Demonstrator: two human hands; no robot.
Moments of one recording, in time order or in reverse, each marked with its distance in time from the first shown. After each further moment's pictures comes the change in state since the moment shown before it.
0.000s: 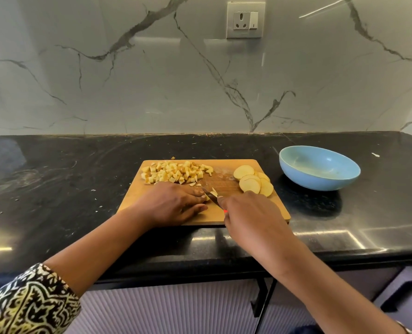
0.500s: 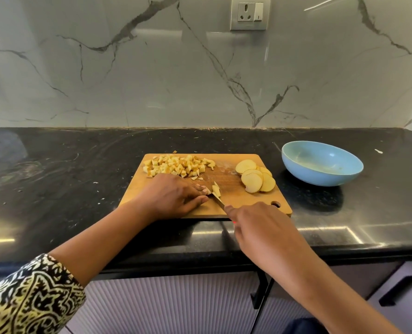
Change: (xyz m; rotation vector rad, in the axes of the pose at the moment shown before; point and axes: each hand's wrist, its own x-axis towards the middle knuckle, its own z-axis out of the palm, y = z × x) left_hand 0.002 -0.001 -0.001 0.001 -0.110 -0.143; right_hand -0.026 0.002 0.001 0.029 -0.085 -0.006
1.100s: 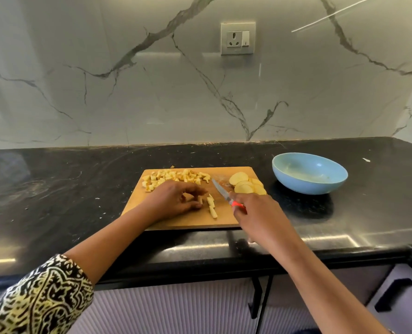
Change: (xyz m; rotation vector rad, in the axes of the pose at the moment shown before) left_hand 0.014 -0.005 -0.003 -0.305 -0.018 -0.238; right_hand 0.019 0.028 0.002 0.314 0.144 0.171
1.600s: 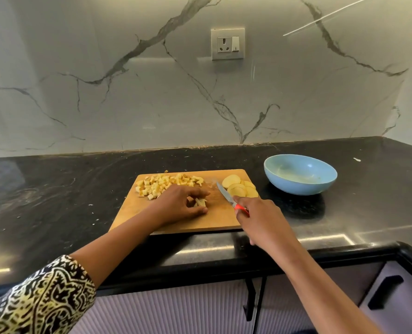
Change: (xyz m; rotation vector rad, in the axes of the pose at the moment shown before) left_hand 0.015 0.026 0.010 -0.049 -0.043 -0.049; right_hand -0.004 0.019 -0.001 0.045 0.028 0.111
